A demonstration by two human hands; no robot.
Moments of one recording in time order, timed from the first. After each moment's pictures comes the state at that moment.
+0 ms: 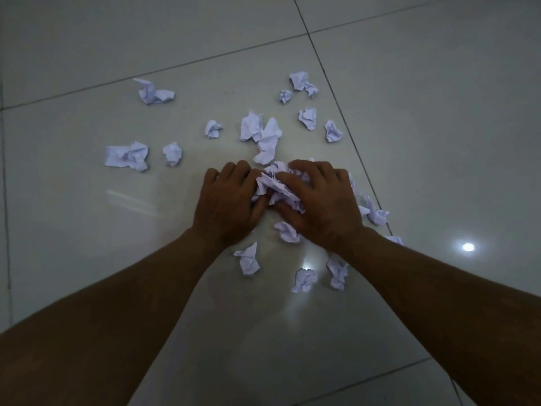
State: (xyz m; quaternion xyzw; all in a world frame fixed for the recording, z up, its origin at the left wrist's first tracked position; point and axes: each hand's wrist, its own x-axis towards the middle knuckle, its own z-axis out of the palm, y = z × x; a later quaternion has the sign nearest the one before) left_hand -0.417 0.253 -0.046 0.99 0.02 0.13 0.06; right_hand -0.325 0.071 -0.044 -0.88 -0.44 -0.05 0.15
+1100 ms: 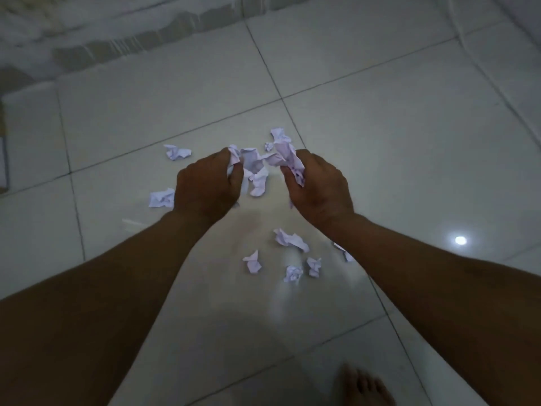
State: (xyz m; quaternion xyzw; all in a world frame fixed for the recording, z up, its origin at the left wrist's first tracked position) left_hand -0.390 0.262 0.153 0.97 0.13 0.16 0.13; right_hand -0.316 0.079 0.133 -0.91 -0.26 -0.04 0.31
